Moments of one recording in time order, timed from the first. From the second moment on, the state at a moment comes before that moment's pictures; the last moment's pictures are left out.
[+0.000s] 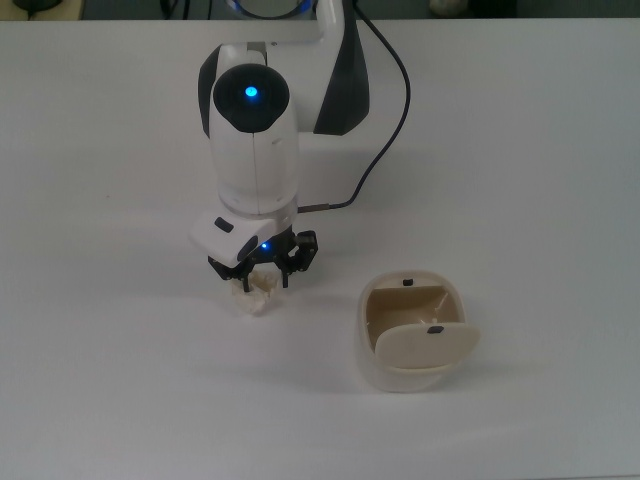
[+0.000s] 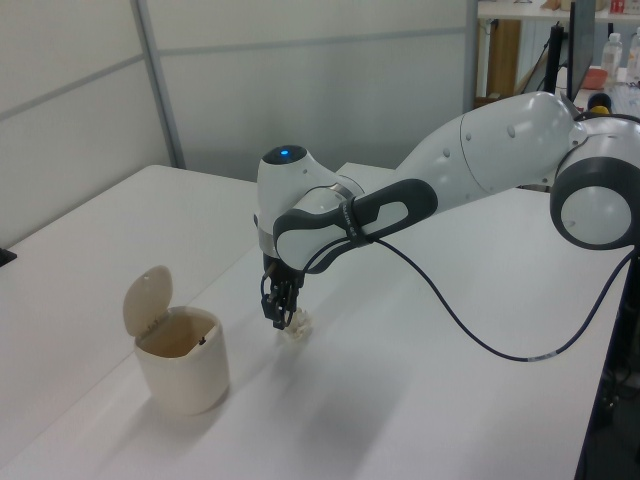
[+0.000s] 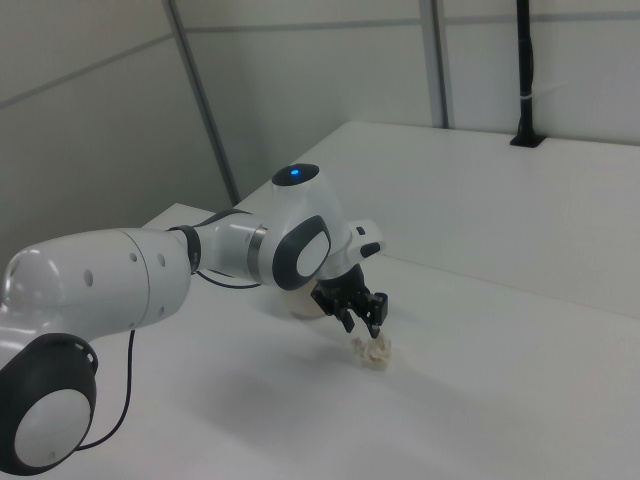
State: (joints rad) arm 0.01 0.56 0.03 -1.51 -0.06 2.24 -0.07
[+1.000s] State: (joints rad) arm 0.00 0.55 0.02 -1.49 -0.07 2.25 -0.07
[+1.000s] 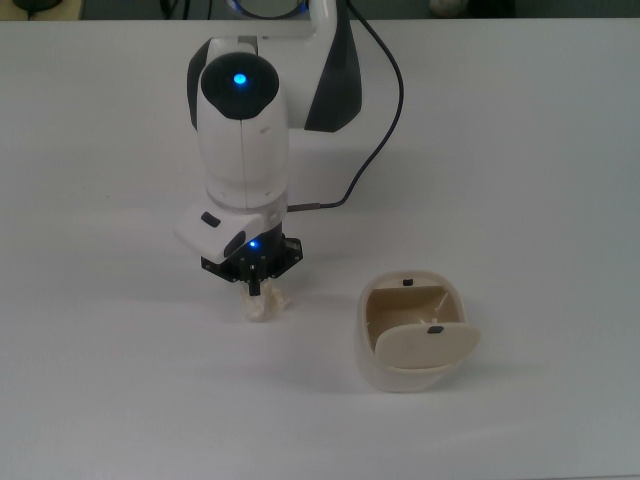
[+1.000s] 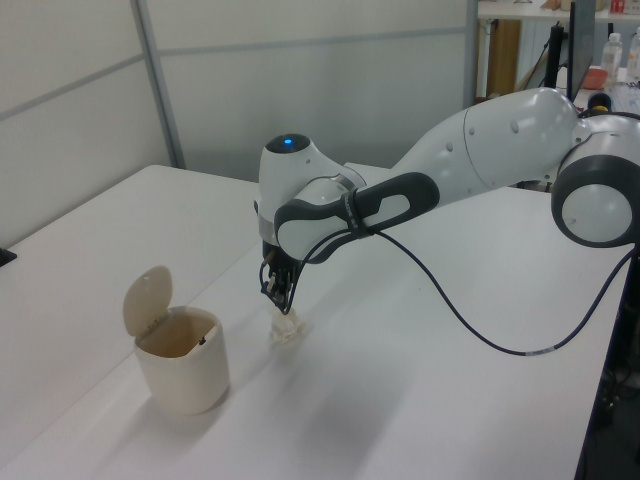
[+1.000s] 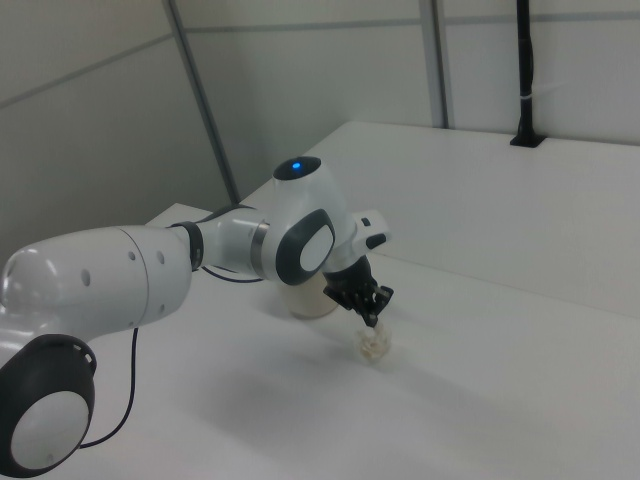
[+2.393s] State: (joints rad) arm 0.12 0.42 0.13 -1.49 -0.07 2.58 0.12
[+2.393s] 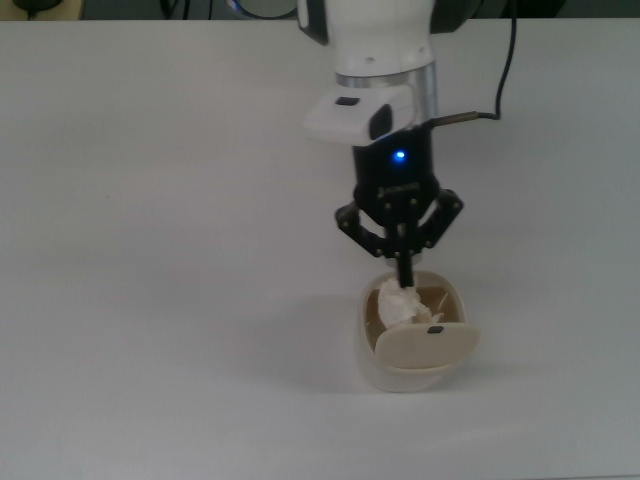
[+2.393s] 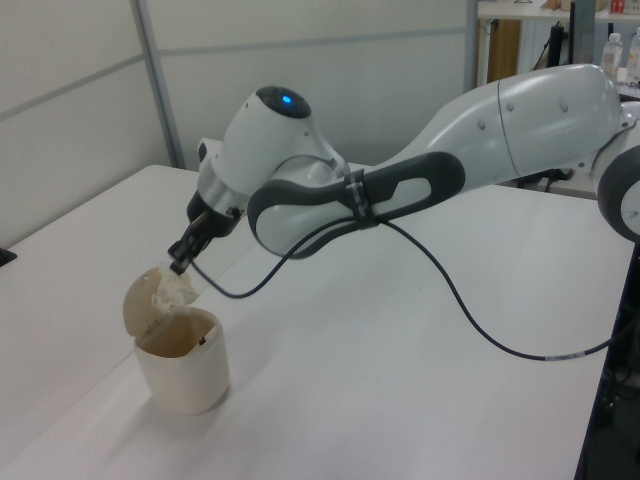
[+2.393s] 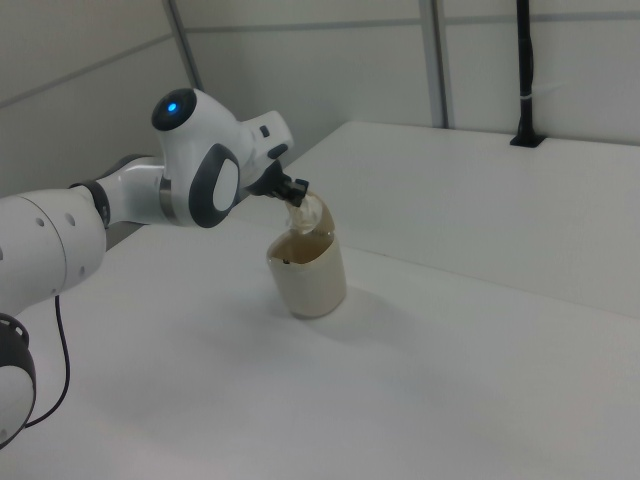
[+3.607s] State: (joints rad) arm -0.01 0.35 0.08 -1.47 -0.08 1.95 0.08
